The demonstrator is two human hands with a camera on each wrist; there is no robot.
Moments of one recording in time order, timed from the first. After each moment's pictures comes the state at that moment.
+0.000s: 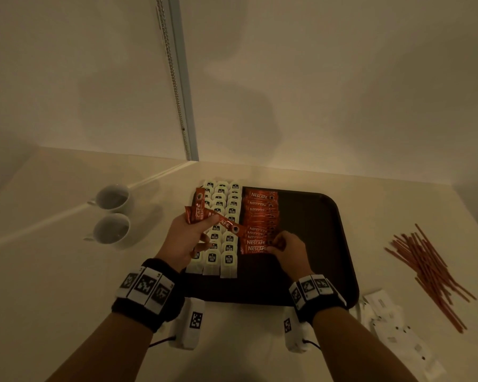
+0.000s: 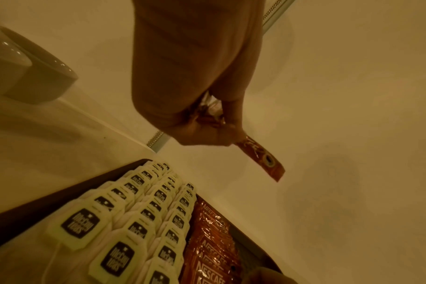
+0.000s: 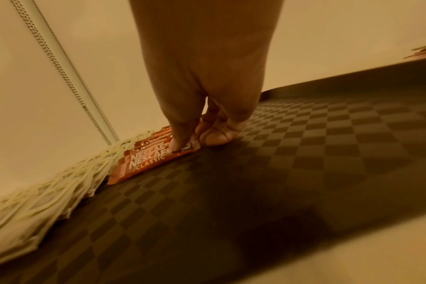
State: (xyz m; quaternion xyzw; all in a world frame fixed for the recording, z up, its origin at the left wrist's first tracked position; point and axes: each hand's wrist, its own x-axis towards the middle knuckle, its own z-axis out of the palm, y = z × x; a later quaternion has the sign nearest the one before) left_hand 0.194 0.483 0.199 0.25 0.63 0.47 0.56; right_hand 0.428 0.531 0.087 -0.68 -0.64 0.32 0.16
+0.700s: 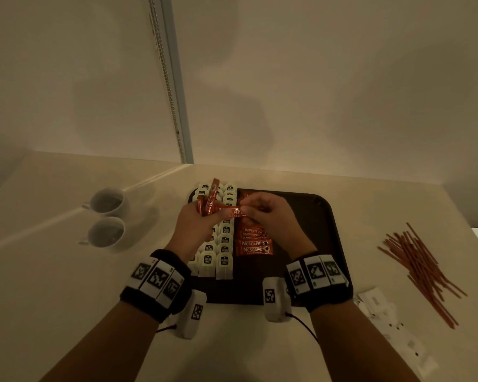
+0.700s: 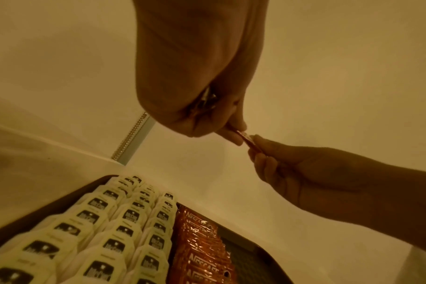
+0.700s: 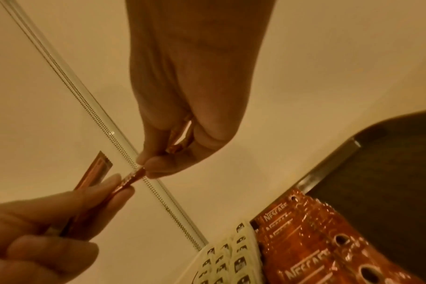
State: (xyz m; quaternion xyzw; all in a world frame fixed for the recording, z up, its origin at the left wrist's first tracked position) left_hand 0.215 0.497 0.215 0.38 0.63 0.48 0.48; right_hand 0.381 0.536 0.221 -0.48 -0.61 0.53 0.36
